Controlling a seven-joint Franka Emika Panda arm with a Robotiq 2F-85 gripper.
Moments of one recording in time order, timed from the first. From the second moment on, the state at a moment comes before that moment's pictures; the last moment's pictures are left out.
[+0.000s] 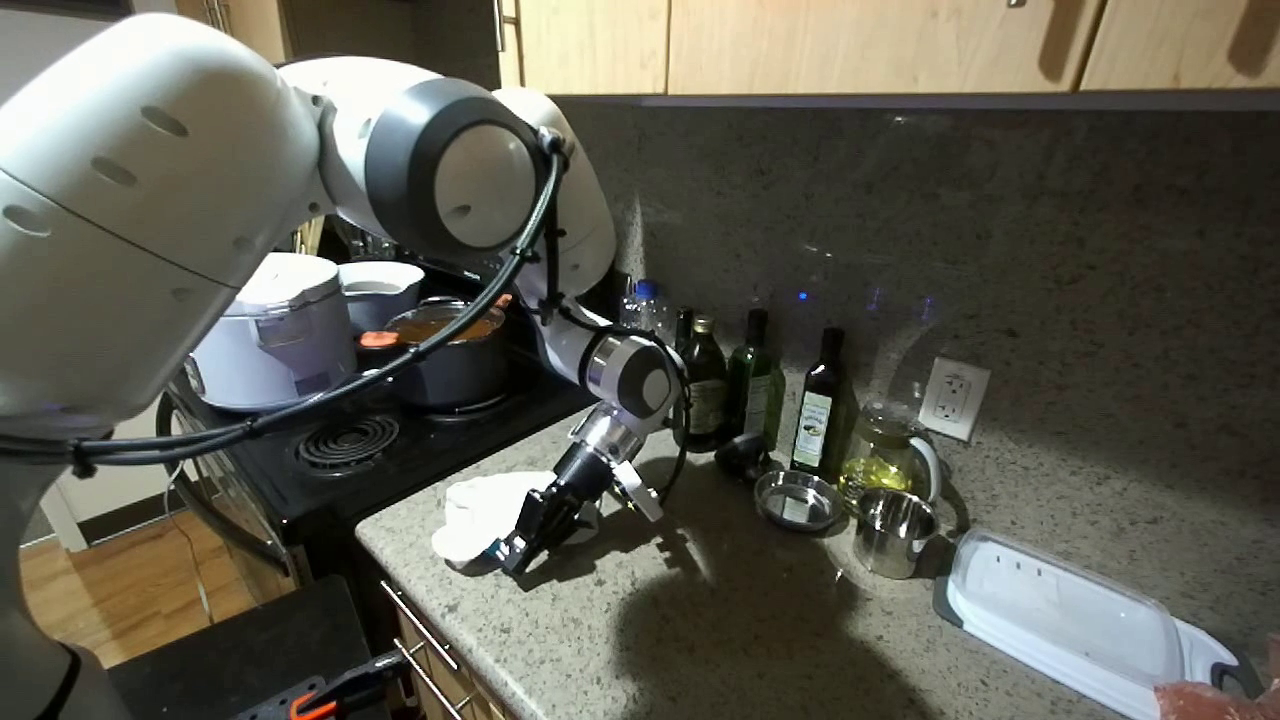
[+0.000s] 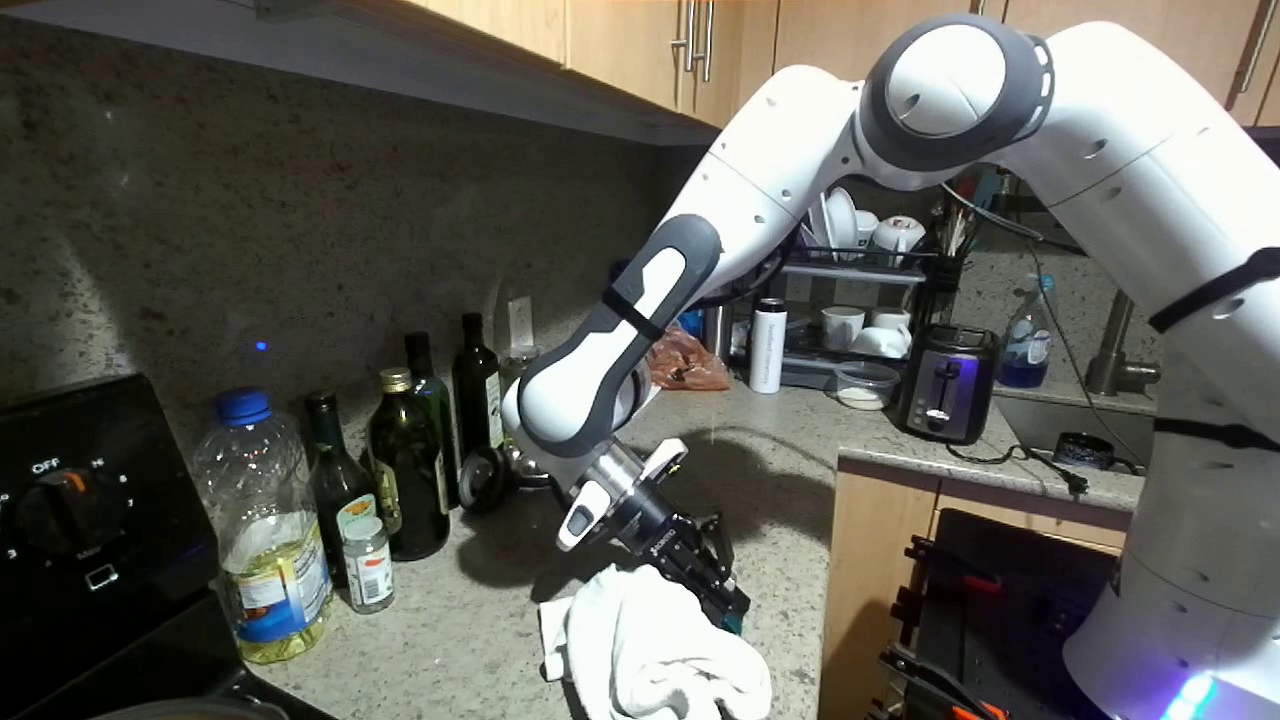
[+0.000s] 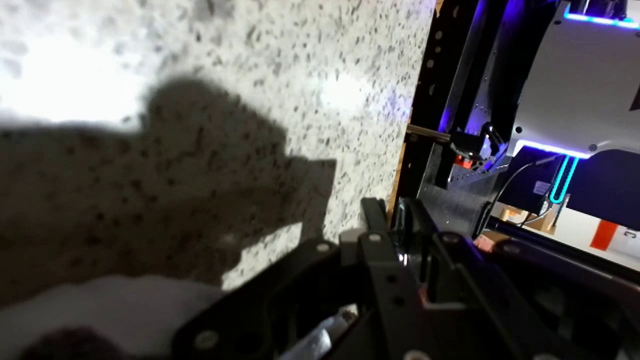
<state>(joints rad) 0.08 0.77 0.18 -1.79 0.00 1.62 -1.60</state>
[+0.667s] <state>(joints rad) 0.08 0.78 0.19 -1.78 0.00 1.62 -1.60</state>
